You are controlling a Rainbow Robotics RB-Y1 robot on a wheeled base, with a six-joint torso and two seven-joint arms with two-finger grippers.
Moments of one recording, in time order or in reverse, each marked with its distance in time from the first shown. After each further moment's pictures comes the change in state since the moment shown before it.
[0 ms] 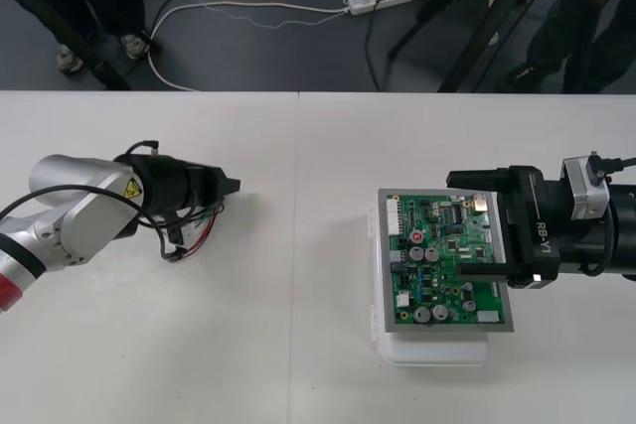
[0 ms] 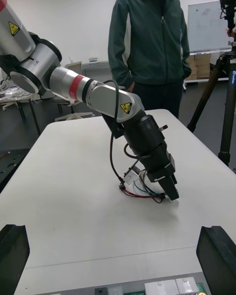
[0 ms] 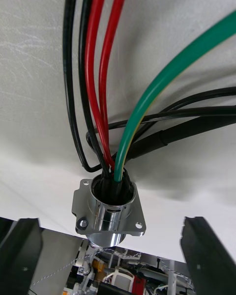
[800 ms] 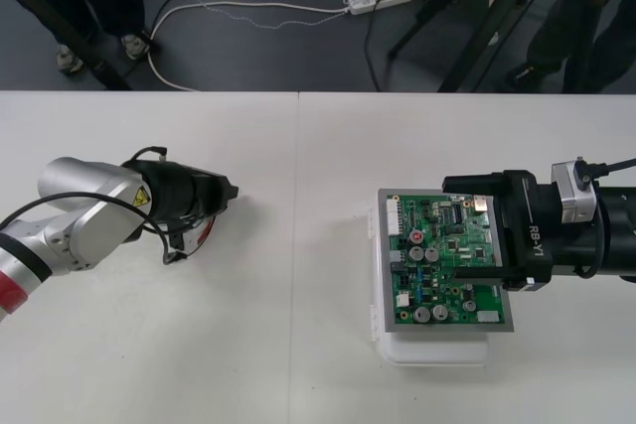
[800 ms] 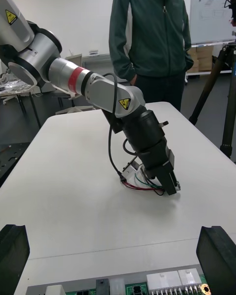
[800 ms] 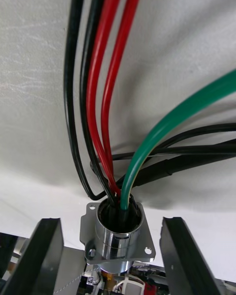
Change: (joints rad) right arm 0.000 0.000 0.009 0.000 0.031 0.001 0.000; left arm -0.005 -0.002 -0.041 0.000 -0.043 0.000 0.000
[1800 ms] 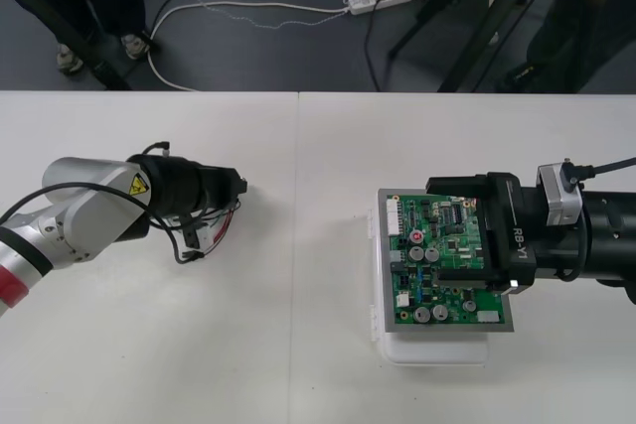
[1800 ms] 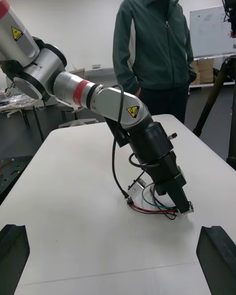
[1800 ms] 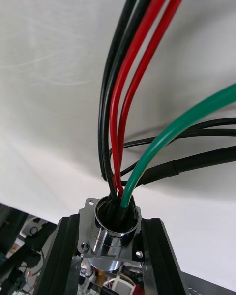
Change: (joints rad) right arm 0.000 0.055 0.021 0.000 -0.013 0.003 0.001; left arm -0.017 0.003 0.000 -0.002 0.190 0.000 0.000
